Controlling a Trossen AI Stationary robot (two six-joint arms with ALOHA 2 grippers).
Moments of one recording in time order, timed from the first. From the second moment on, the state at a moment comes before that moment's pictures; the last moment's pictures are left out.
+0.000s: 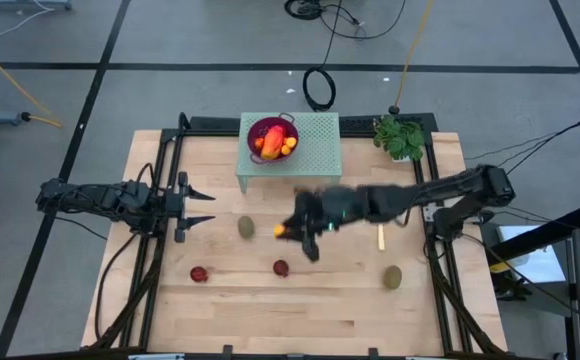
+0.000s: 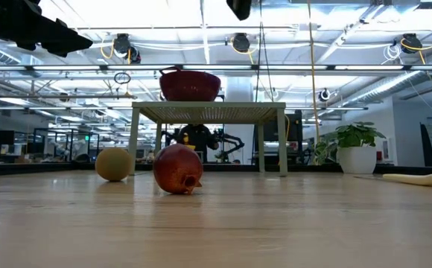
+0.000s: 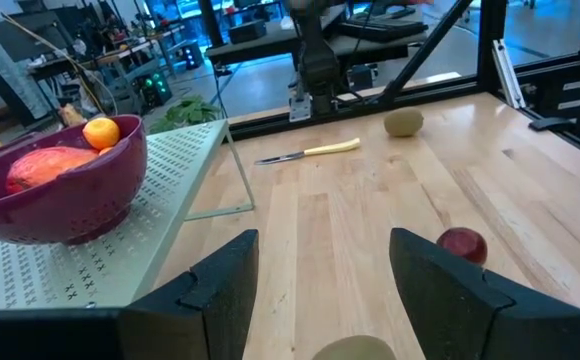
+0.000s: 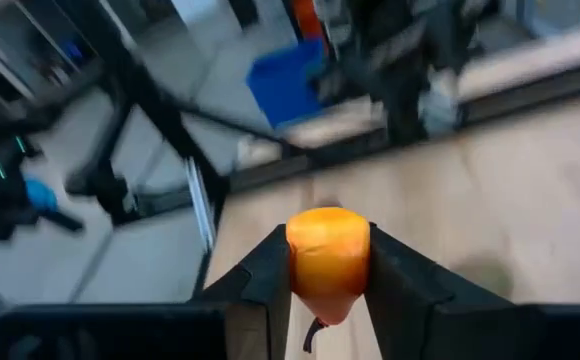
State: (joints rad) left arm -0.17 0.25 0.35 -0.28 -0.21 0.18; right arm 0.14 1.58 1.33 -0.08 -0.08 0.42
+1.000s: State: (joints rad) left arm -0.17 0.25 0.35 -0.28 -0.21 0.18; right arm -0.25 1.56 1.33 0.20 -0.57 -0.68
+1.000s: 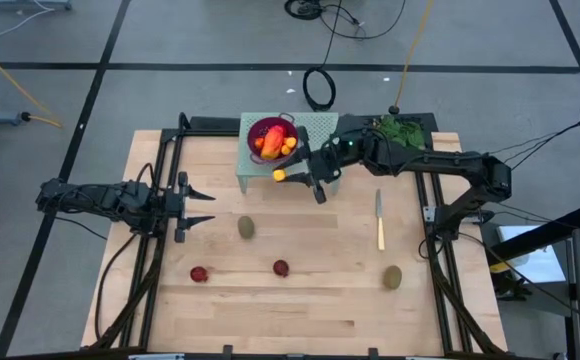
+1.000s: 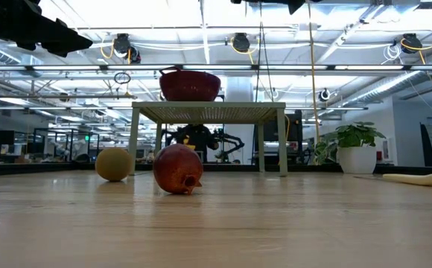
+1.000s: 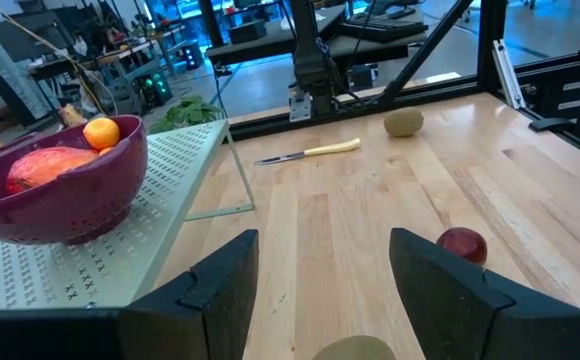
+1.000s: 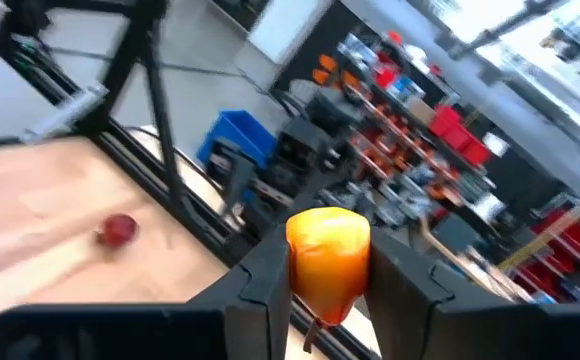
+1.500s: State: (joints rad) left arm -0.17 0.25 0.35 -0.28 -0.21 0.18; right arm -0.32 1.56 1.34 0.22 -0.47 -0.24
